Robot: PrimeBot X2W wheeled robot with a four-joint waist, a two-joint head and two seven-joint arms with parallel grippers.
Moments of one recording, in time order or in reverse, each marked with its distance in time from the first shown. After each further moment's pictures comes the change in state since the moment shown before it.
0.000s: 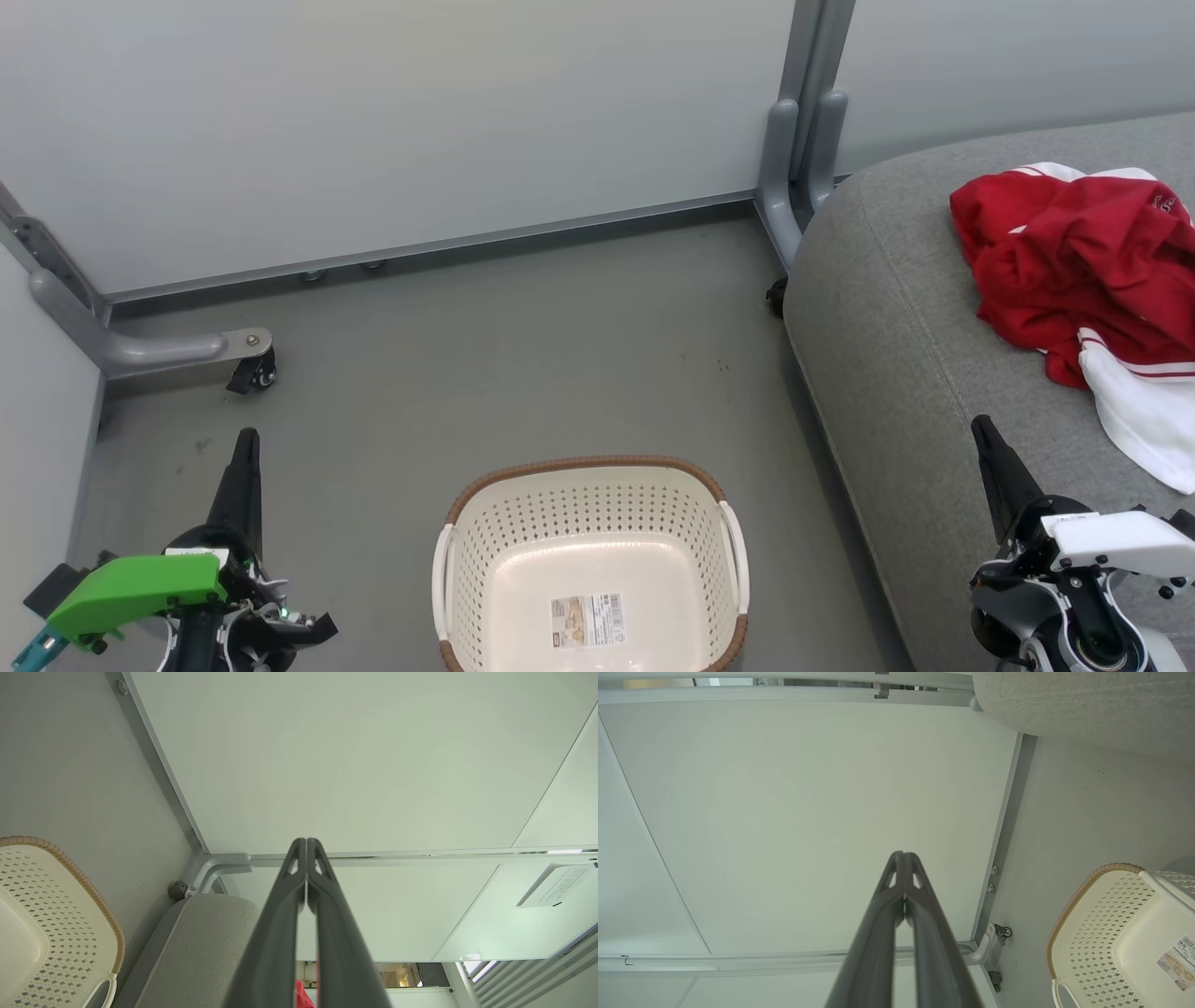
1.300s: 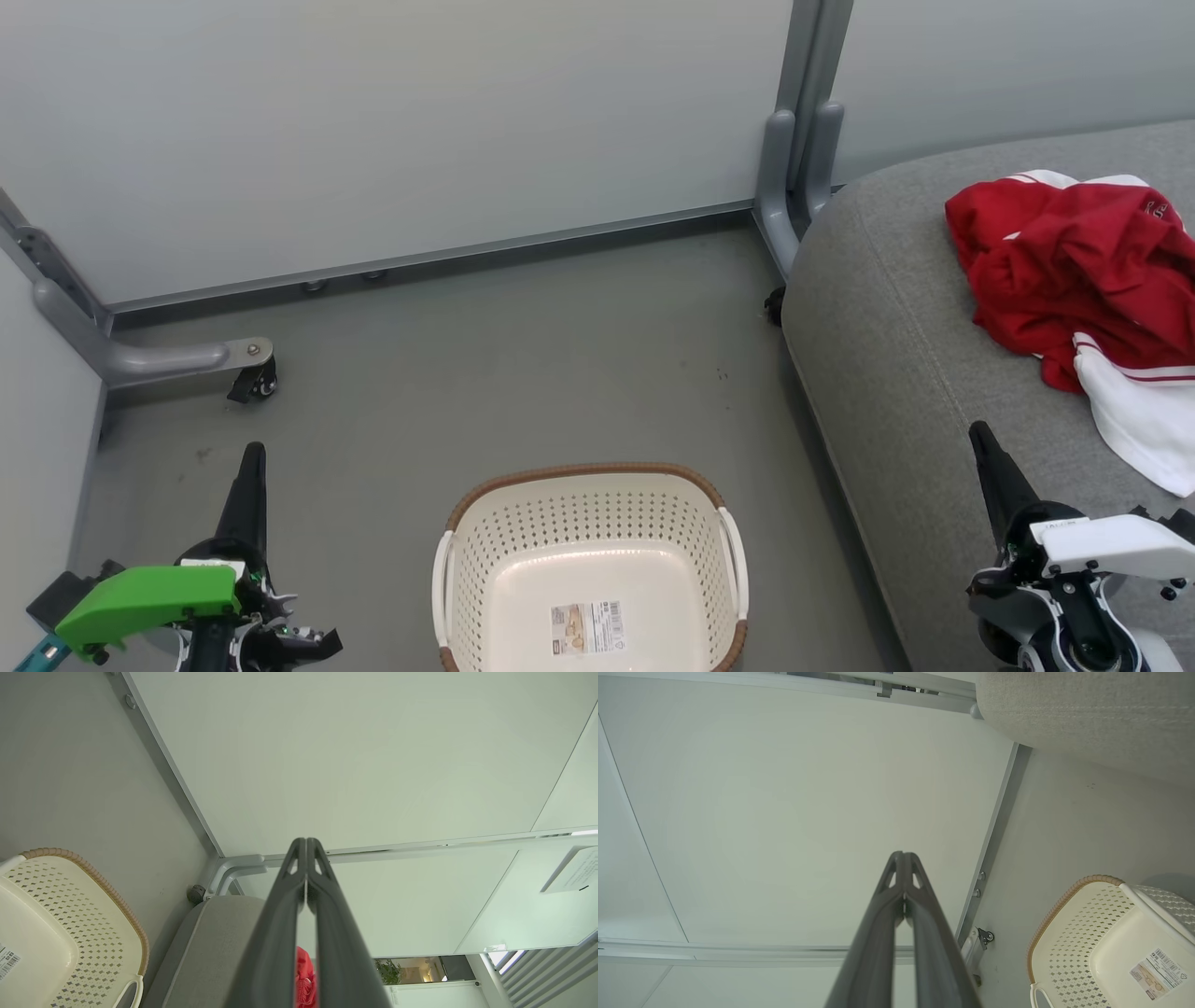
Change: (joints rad) left arm 0.028 0.007 -0.026 -0.014 0.072 0.006 -0.031; right arm 0.015 -0.009 0.022 -0.009 -0.073 0.000 -0.027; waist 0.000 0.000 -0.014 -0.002
